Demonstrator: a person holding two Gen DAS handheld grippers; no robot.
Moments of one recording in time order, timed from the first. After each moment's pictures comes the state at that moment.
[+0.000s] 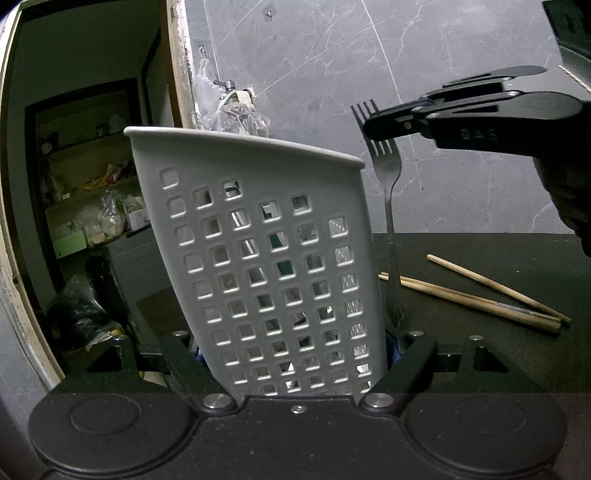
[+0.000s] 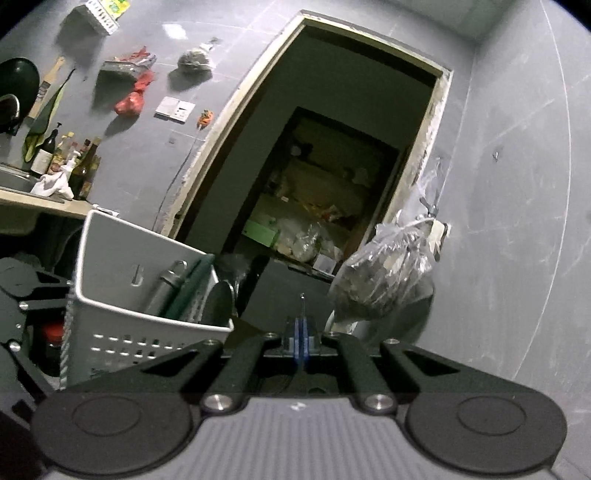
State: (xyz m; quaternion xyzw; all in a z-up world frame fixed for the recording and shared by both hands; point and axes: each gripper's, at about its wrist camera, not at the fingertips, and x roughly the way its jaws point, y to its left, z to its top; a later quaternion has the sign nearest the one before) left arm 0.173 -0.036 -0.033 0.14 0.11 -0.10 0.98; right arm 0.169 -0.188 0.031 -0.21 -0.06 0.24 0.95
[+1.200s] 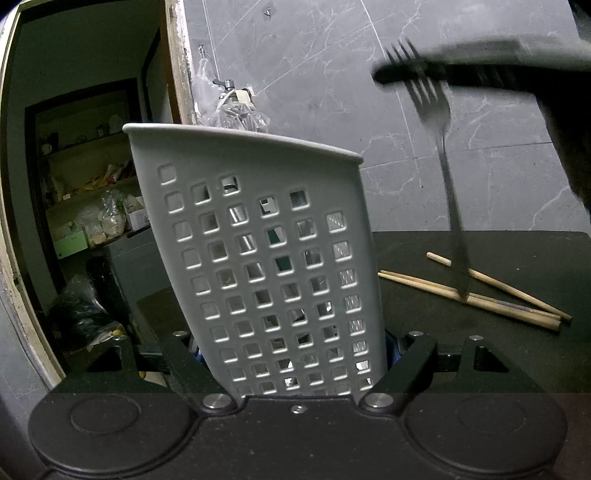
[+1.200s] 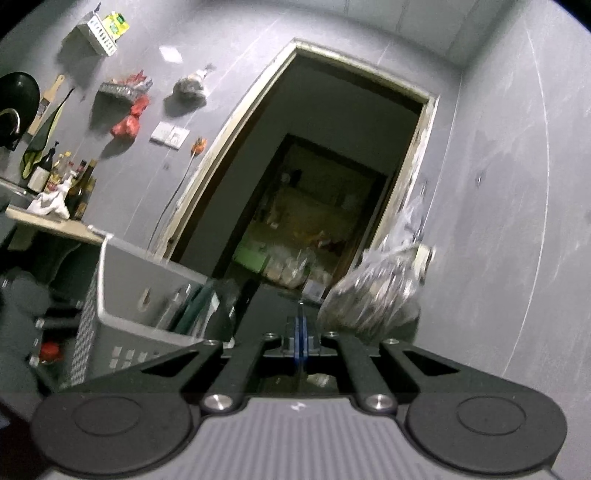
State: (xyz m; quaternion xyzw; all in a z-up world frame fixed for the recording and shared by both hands) left arm 0.174 -0.038 -0.037 0.14 0.11 -0.10 0.98; right arm 0.150 -0.206 0.037 -0.20 -0.11 0.23 0.95
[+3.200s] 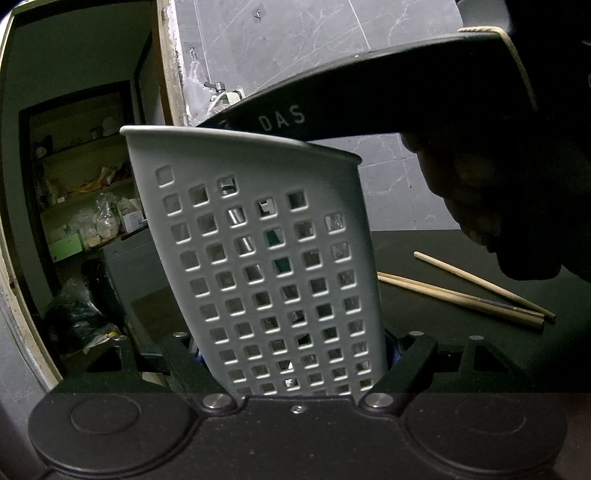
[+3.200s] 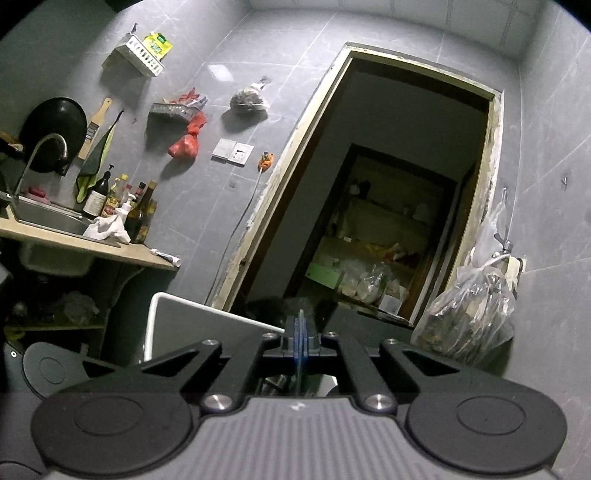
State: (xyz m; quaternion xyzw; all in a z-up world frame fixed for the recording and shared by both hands) left arm 0.174 -0.038 -0.034 0.15 0.11 -0.10 0.98; right arm 0.179 -0.134 0.043 -0.19 -0.10 0.35 0.91
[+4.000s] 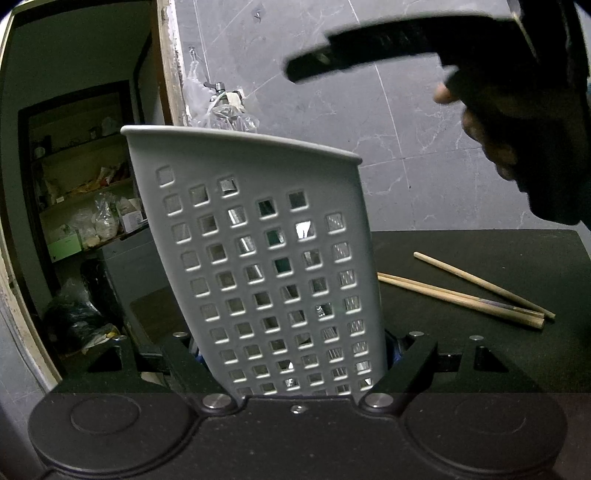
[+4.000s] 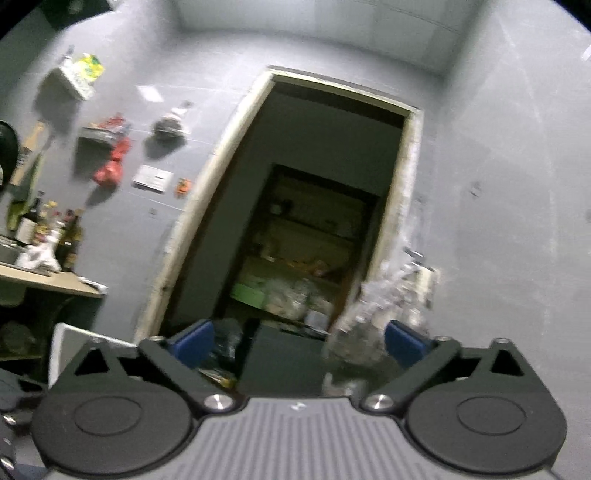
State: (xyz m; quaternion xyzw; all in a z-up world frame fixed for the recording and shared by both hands) left arm 0.176 -0.037 -0.036 0.15 0.11 -0.11 0.98; right arm 0.185 -0.198 0.070 -0.13 -0.13 0.23 0.95
